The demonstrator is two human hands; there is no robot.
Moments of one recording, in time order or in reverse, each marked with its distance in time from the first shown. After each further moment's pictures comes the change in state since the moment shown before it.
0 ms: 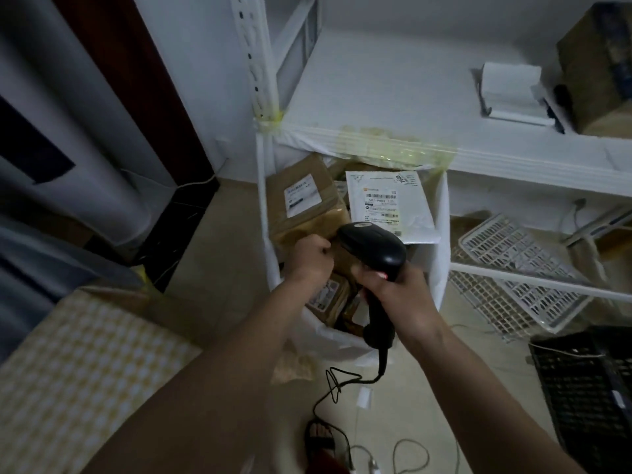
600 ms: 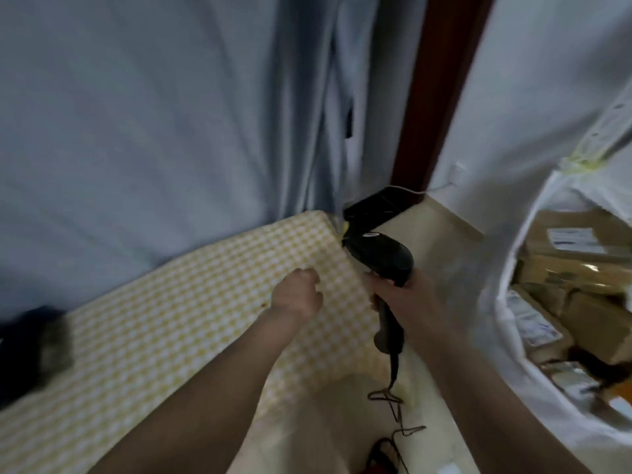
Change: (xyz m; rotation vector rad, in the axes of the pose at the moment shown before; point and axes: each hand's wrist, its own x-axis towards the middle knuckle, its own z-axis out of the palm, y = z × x) left_hand -0.303 -0.264 -0.171 0.212 0.370 -0.500; right_hand -0.189 0.007 0.239 -0.223 -0.721 -0.113
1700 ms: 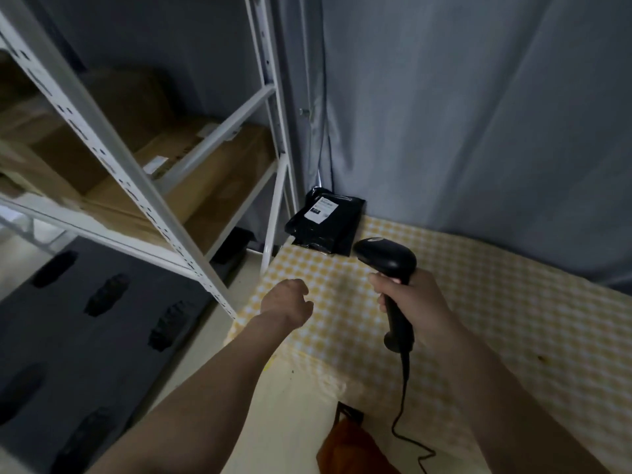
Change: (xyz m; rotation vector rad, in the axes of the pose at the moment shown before) left_hand -0.349 -0.538 -0.039 -0.327 0.228 -0.930; right_hand -0.207 0.050 0.537 -0.361 -0.911 -0.081
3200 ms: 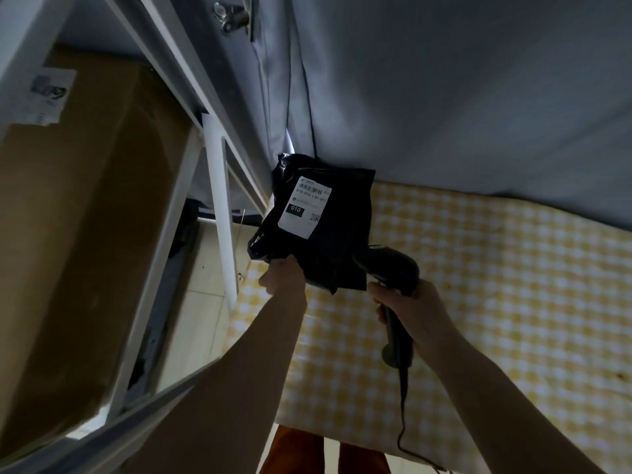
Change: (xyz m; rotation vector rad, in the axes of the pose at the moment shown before) left_hand 0.416 -0.012 0.083 -0.889 -0.096 -0.774; right_hand 0.334 0.063 0.070 0.155 0.149 0.499
